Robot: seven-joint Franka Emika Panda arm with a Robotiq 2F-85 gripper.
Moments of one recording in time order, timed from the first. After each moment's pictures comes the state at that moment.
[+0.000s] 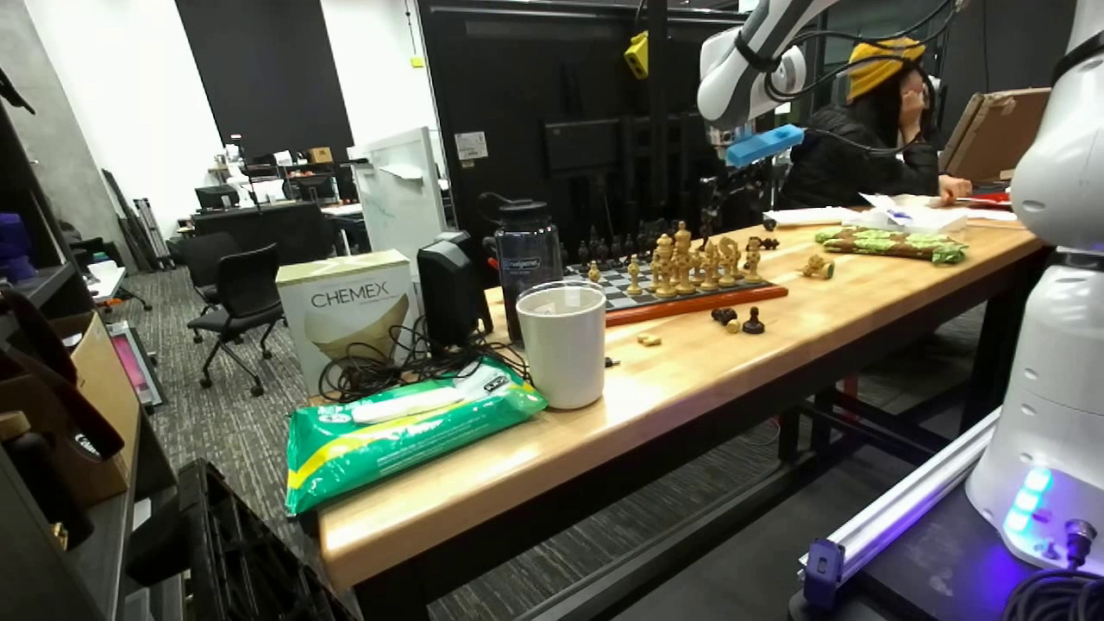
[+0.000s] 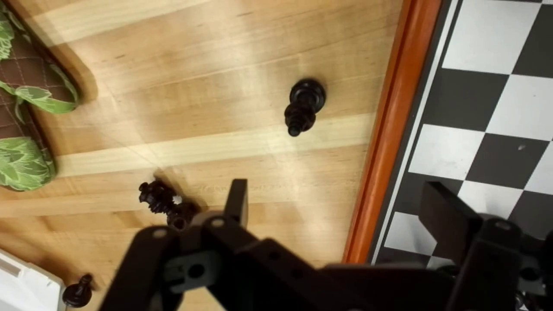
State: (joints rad) arm -0.10 0.07 -0.20 -2.13 -0.32 2.38 0.16
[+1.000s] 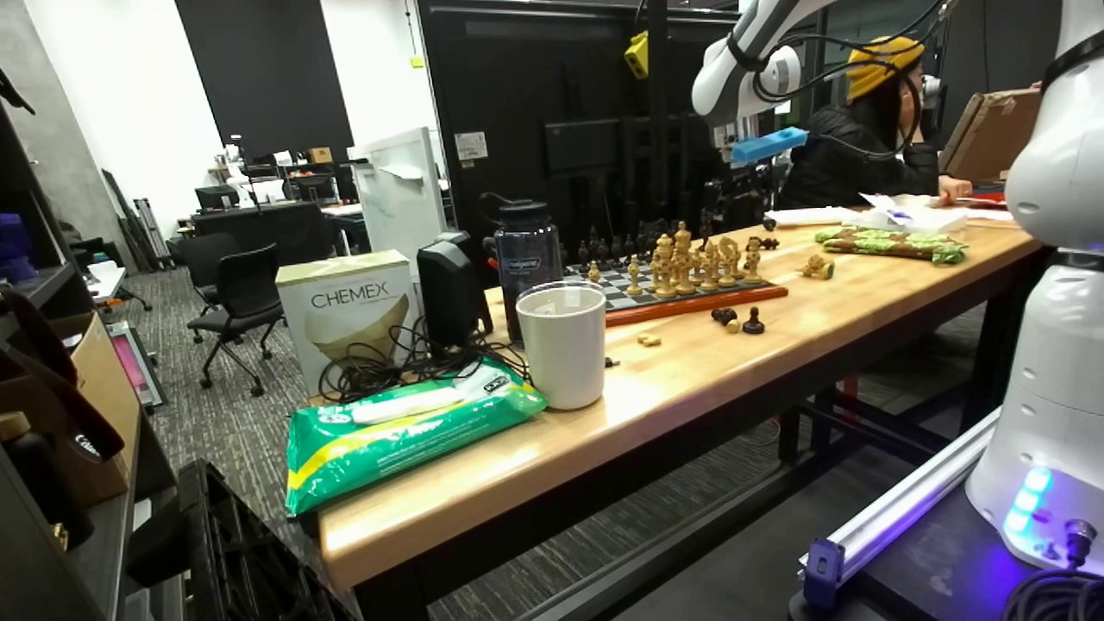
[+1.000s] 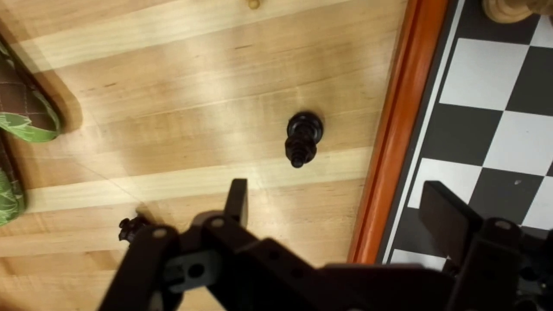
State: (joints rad) arm -0.13 0.13 -0.19 -2.05 -0.19 2.24 0.02
